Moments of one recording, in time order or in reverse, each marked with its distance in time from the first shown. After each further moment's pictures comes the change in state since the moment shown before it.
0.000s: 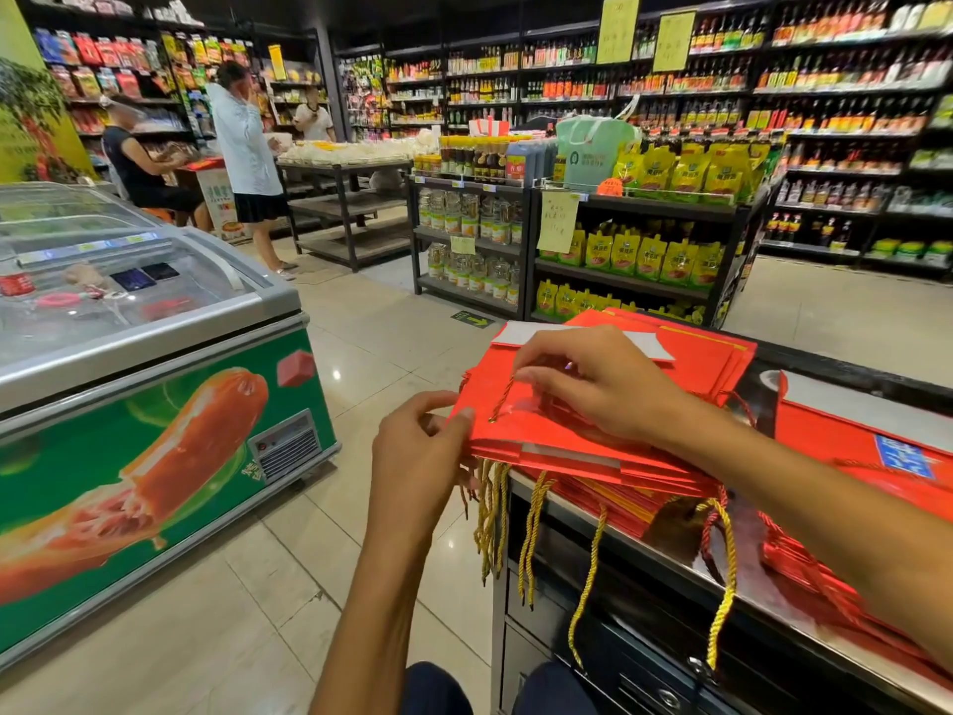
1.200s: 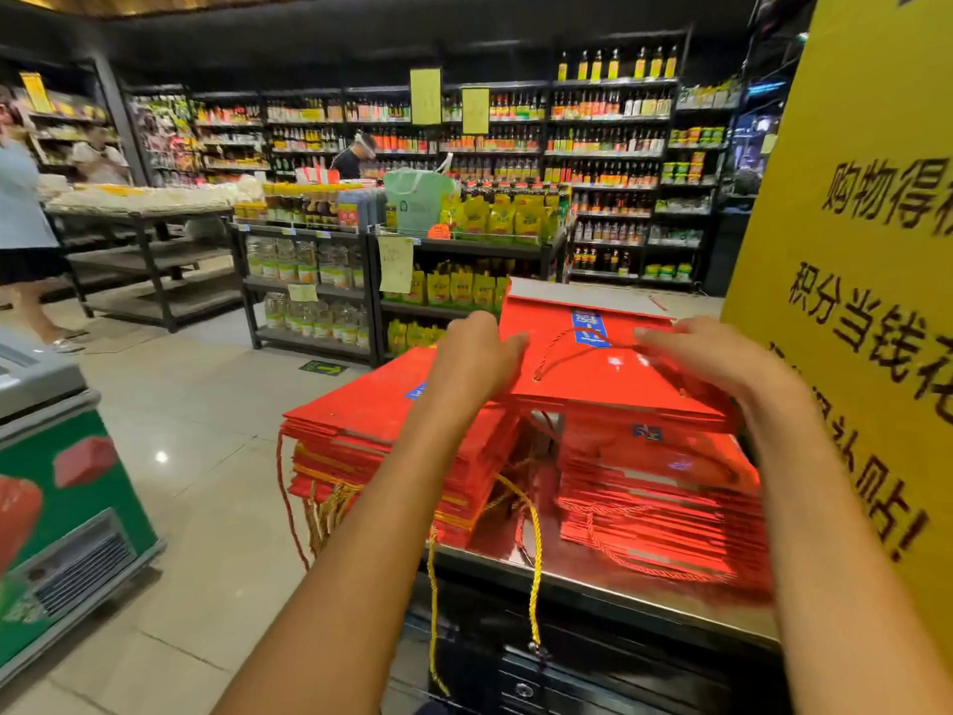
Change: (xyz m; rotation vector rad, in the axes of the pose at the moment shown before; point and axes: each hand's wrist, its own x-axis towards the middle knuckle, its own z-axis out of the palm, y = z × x) left_hand 0.030 0.106 0.204 0.642 -0.430 0.421; right_hand -0.162 0.035 -0.190 -0.162 0.322 1.256
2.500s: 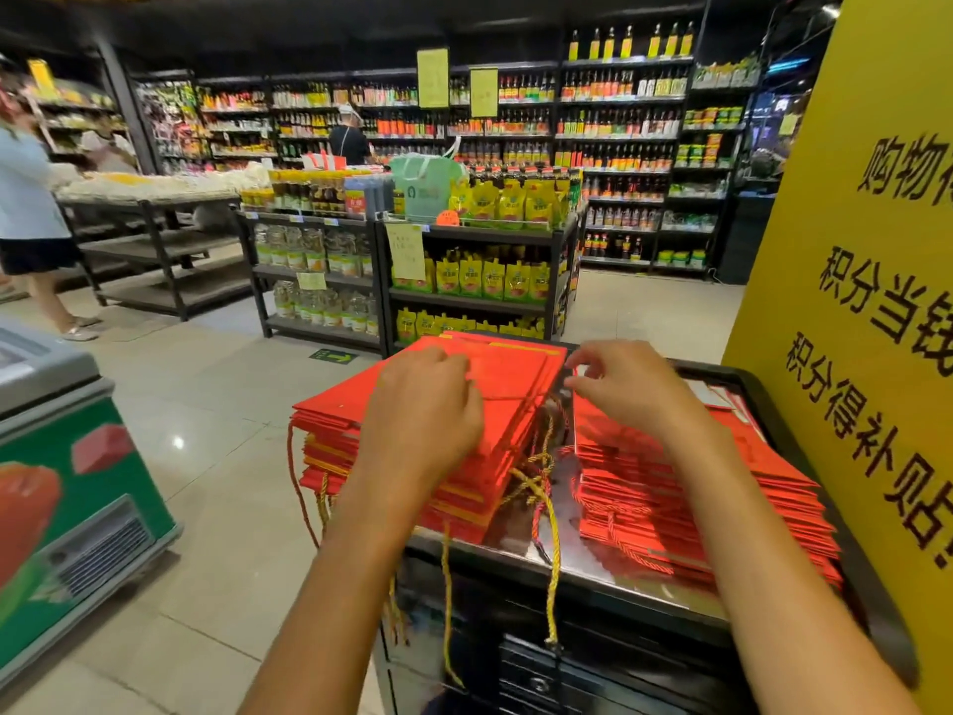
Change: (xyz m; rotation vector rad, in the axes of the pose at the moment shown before) left_hand -0.069 -0.050 -0.025 0.395 0.187 0.279; right_hand -0.007 -0.020 0.083 -0.227 -0.010 -0.386
